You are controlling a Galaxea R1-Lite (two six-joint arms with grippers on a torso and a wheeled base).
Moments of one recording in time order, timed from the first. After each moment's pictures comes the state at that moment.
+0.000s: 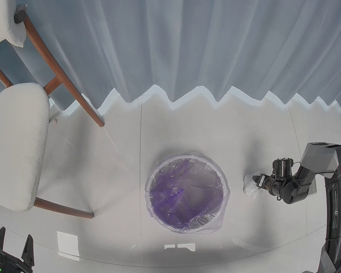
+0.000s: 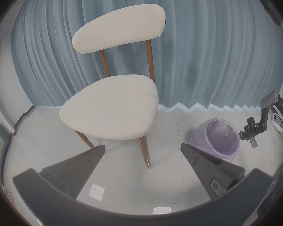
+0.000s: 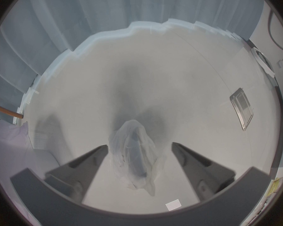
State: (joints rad) left arm 0.16 0.10 -0.02 0.01 0.00 0.00; right arm 0.04 2.55 -0.97 -0.92 -0.08 0.37
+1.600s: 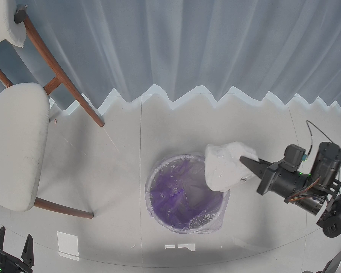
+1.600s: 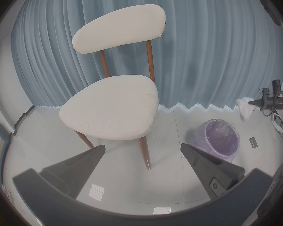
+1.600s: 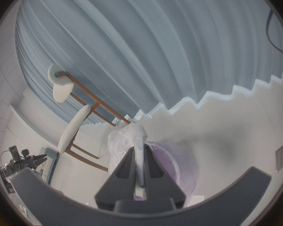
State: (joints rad) left arm 0.16 0.10 -0.02 0.00 0.00 0.00; right arm 0.54 1.66 -0.34 -1.22 0.13 0.30
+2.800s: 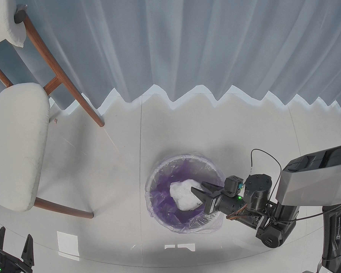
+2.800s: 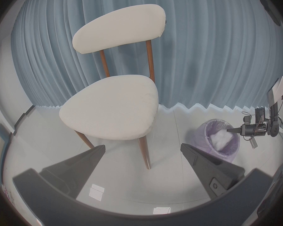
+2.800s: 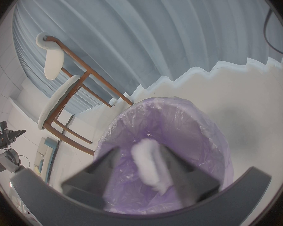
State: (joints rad) left arm 0.16 0.10 -0.02 0.00 0.00 -0.01; right arm 0.63 2.32 -0.55 -1.55 0.10 0.29
